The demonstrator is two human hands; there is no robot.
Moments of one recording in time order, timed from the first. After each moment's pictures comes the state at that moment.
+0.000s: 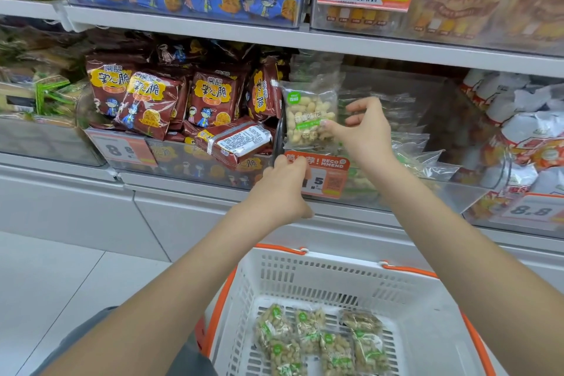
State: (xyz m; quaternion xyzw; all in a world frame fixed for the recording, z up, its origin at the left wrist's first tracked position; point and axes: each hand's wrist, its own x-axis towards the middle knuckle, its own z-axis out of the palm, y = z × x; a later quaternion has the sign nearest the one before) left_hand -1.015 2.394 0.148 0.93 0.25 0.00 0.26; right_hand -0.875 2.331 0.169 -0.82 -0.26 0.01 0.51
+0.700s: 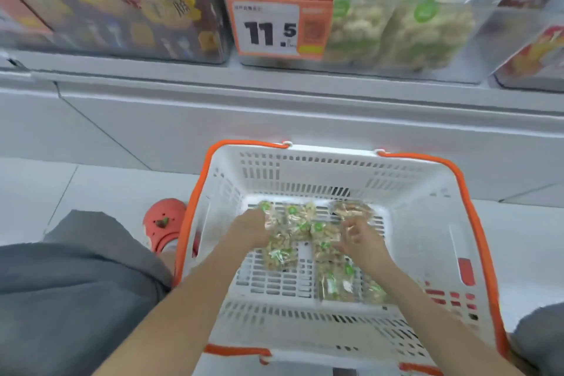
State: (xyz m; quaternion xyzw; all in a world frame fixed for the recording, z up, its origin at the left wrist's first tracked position) left_hand -1.067 2.346 -0.154 0.83 0.33 -0.32 0.30; right_hand -0.960 2.134 -0.147 -0.88 -0.15 0.36 0.27
